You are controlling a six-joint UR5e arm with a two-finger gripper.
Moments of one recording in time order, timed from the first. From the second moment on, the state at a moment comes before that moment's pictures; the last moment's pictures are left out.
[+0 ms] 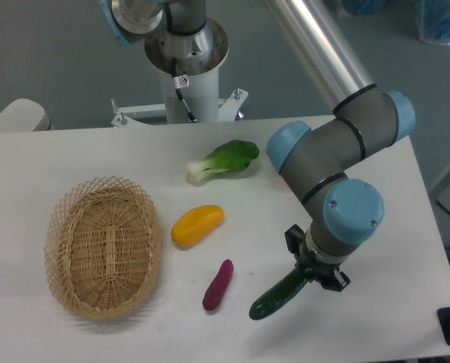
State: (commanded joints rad) arm 2.52 -2.28 -1.12 -1.36 1.55 1.40
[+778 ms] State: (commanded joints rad) arm 2.50 -2.29 -1.13 -1.35 1.58 1.44
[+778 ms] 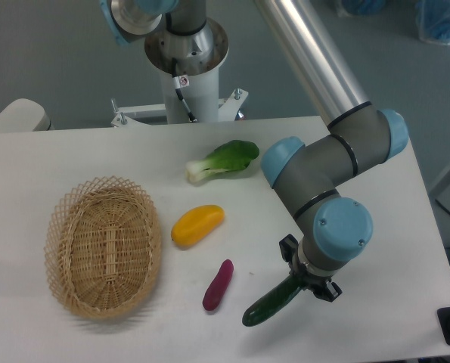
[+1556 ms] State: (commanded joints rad) arm 2.50 -2.30 -1.13 -1.32 1.56 1.50
